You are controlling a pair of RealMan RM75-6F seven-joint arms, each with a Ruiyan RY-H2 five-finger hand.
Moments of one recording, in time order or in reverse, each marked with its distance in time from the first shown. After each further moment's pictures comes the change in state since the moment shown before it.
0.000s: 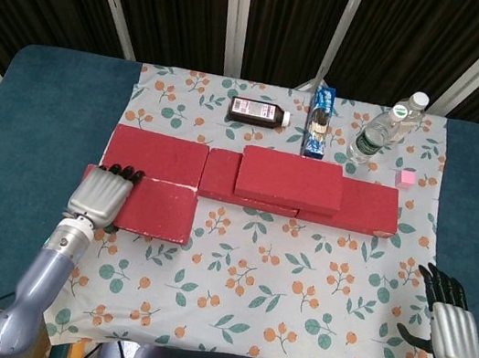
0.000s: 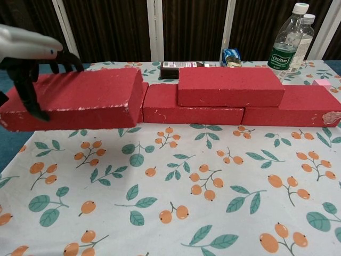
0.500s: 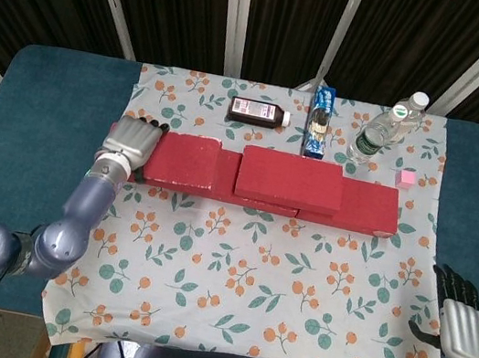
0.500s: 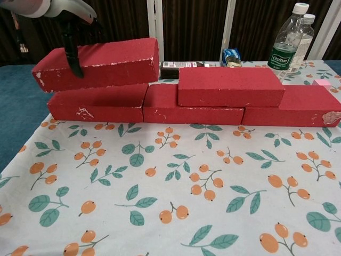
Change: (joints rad) left arm -0.337 0.028 -0.103 0.464 -0.505 -0.359 0.092; right arm 0.012 -0.031 0.041 0.030 0.143 -0.044 -0.082
